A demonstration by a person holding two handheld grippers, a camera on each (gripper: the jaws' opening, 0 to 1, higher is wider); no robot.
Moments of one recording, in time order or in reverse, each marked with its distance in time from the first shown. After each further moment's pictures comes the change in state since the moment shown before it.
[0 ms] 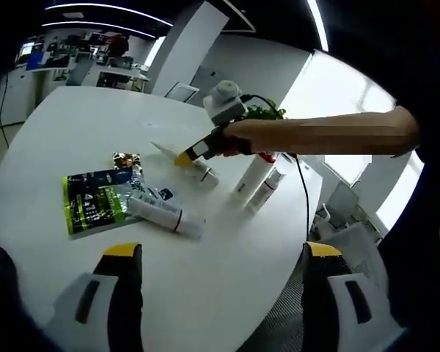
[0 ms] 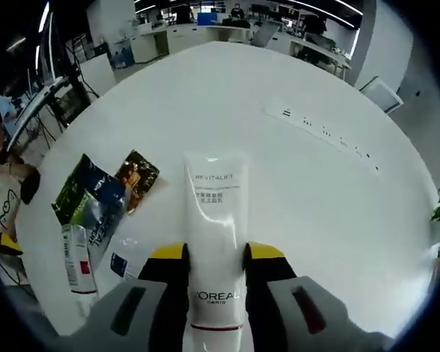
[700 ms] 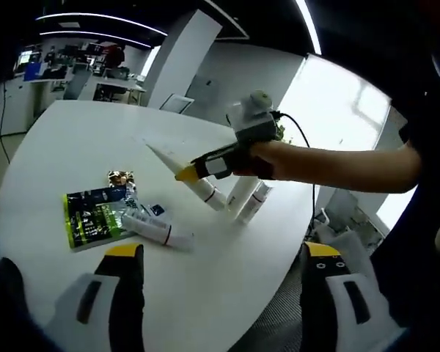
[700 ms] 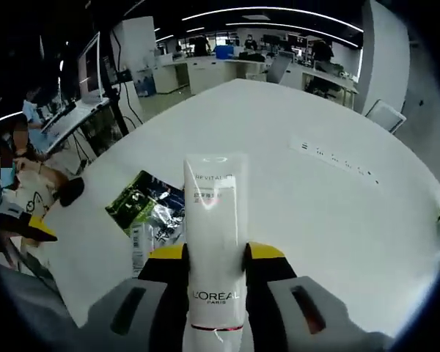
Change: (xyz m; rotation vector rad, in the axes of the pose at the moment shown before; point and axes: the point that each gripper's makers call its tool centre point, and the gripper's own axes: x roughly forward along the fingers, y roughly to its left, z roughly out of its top) left arm -0.011 -0.022 0.022 0.031 -0.052 -0.001; right arm -0.077 0.065 -0.005 -0.023 -0.213 0.087
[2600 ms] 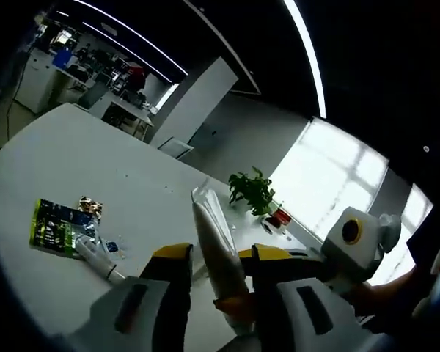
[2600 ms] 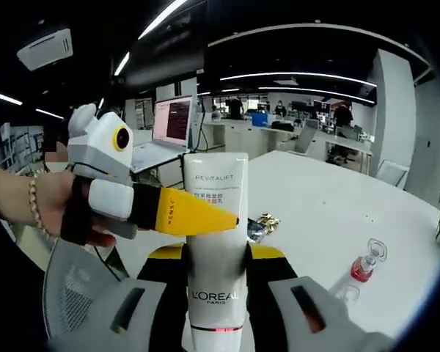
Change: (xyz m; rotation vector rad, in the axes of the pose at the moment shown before) left arm 0.018 -0.076 0.068 -0.181 -0.325 -0.039; right arm -0.172 0.133 -0.015 -0.138 -0.383 0.098
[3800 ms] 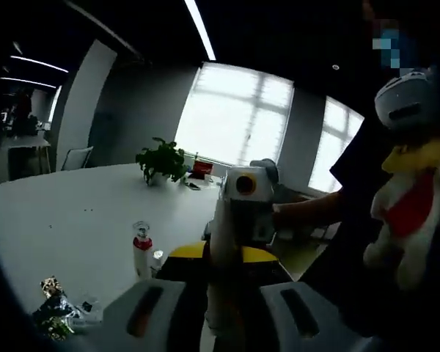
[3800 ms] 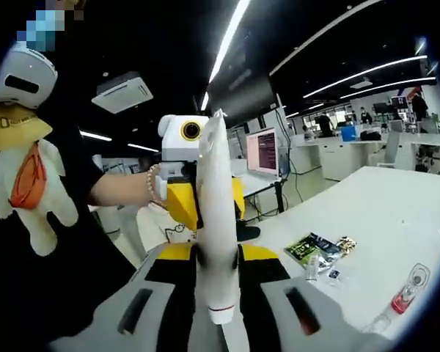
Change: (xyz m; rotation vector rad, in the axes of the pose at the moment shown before) left arm -0.013 -0.111 -0.003 0.467 0.351 -0.559; right arm -0.064 0.029 0.025 0.051 -0.180 0.644
